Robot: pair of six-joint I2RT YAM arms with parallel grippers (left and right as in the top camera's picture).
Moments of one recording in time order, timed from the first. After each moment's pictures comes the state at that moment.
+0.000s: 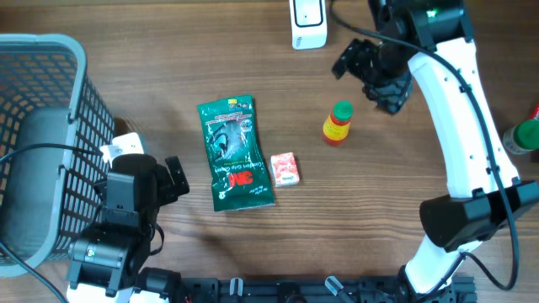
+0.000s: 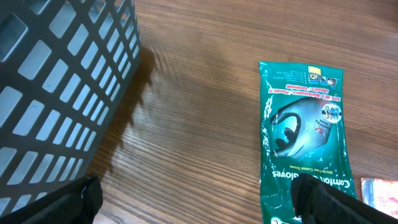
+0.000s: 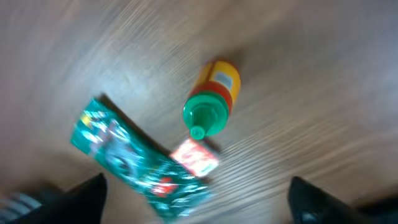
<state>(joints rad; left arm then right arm) -0.20 0.73 0.82 -0.93 -0.34 -0.38 0.28 1.91 2.14 -1.61 -0.10 1.03</state>
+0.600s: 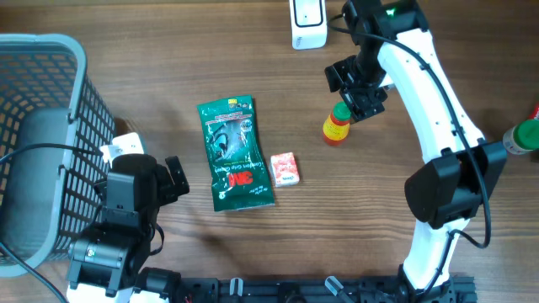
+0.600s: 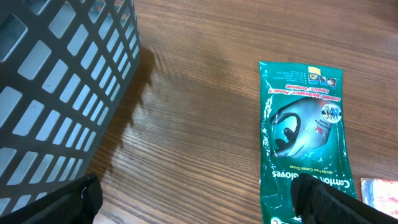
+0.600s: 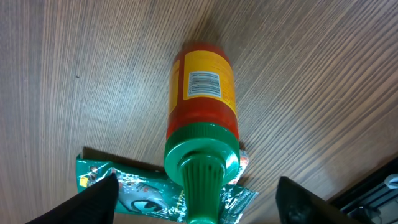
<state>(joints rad) -0.20 0.73 0.82 -0.93 -0.34 -0.38 0.29 2.07 2.06 -1.56 -0.13 1.39</state>
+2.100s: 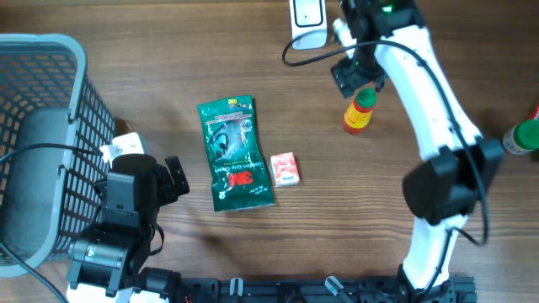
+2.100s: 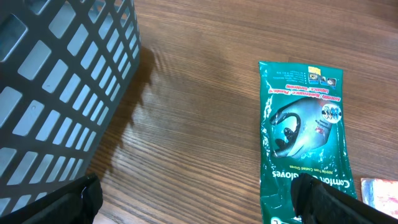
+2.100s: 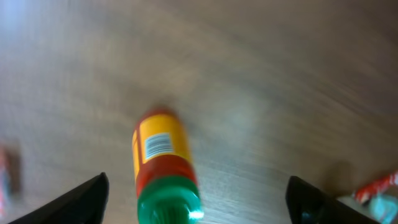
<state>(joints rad) -0.20 0.73 0.82 -0.93 -0.34 -0.38 0.29 2.07 2.10 -1.40 0.25 -0.13</state>
